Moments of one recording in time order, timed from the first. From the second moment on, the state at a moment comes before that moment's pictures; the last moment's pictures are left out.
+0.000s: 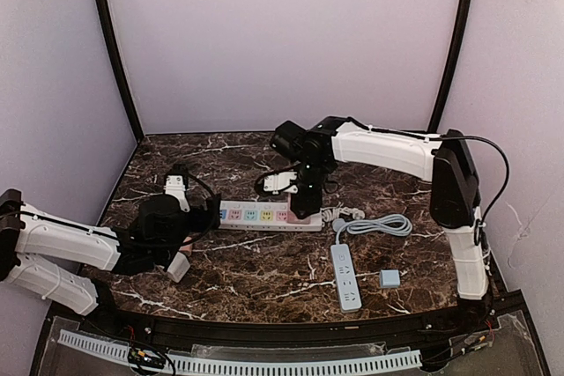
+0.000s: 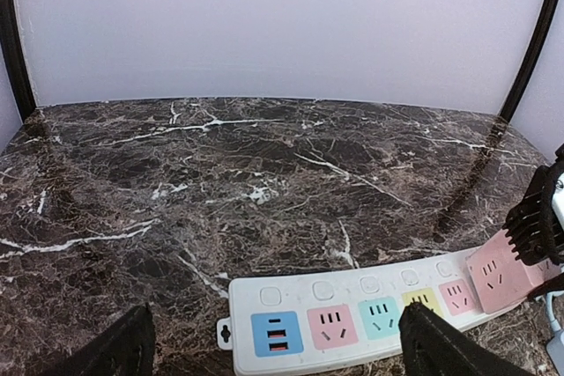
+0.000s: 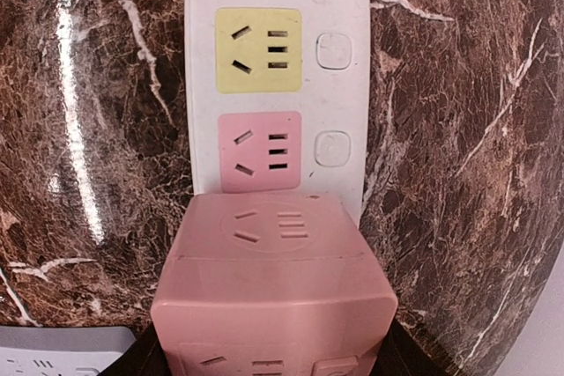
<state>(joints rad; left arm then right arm) -0.90 1.24 0.38 0.56 -0.68 -0.35 0.90 2.16 1.90 -1.06 0.07 -0.67</state>
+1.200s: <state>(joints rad) -0.88 1.24 0.36 0.56 -0.70 -0.35 0.88 2.26 2.03 -1.15 0.03 -0.64</state>
